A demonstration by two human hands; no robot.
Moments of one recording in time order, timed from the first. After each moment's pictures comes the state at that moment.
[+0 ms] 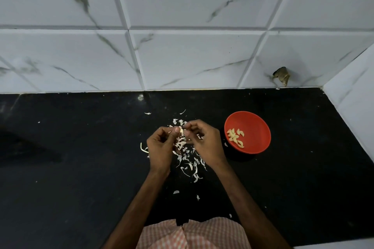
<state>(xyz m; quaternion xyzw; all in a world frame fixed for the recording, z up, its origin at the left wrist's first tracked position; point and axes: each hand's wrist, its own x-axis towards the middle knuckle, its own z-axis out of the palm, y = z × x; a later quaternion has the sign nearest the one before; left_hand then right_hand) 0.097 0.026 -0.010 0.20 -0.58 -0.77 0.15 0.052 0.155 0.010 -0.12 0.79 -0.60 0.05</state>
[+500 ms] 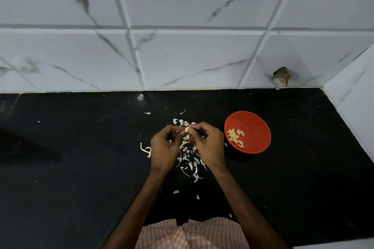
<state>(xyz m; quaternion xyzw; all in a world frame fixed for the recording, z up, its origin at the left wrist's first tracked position) 0.094 0.024 -0.015 0.16 -0.74 -0.63 0.14 0.054 0.153 -0.001 -0.06 0.79 -0.61 0.00</state>
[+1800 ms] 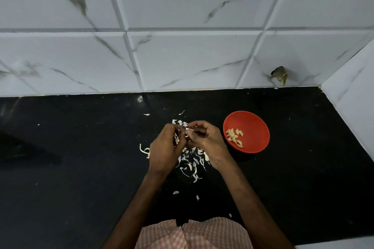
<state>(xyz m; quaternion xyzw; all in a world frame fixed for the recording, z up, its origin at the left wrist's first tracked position) 0.095 0.021 -0.015 0.05 -0.90 -0.40 0.18 0.050 0.164 0.017 0.01 0.63 -0.75 0.20</state>
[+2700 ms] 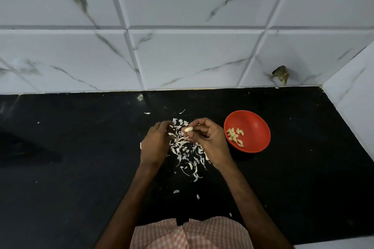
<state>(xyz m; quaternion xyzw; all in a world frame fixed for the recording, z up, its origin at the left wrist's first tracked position) 0.082 -0.011 -0.024 0.11 -0.94 -0.31 0.07 0.054 0.166 0.015 -0.07 0.65 -0.74 0.14</state>
